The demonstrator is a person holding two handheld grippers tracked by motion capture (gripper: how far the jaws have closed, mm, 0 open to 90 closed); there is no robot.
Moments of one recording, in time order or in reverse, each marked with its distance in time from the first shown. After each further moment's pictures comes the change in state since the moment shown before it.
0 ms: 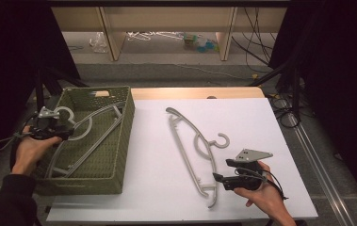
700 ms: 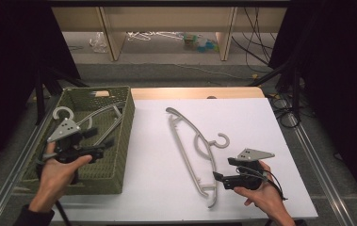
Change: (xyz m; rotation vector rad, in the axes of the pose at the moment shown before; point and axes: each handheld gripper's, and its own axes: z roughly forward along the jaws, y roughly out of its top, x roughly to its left) left arm -0.139 0.006 -0.058 -0.348 -0.363 -0.078; right arm -0.005 -0.003 0.003 -0.045 -0.011 0.036
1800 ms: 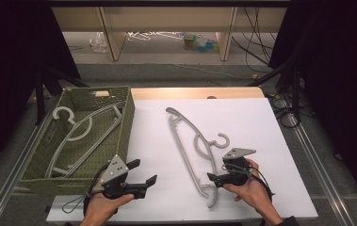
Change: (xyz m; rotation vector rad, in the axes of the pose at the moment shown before) left arm -0.082 -0.078 0.044 0.049 -0.152 0.085; right arm -0.002 -0.003 0.042 0.154 -0.059 -0.003
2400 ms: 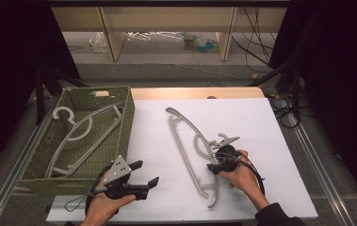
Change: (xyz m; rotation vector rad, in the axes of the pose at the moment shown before) left arm -0.001 -0.002 0.005 0.022 -0.027 0.014; right arm -0.017 0.028 0.036 0.184 -0.042 -0.040
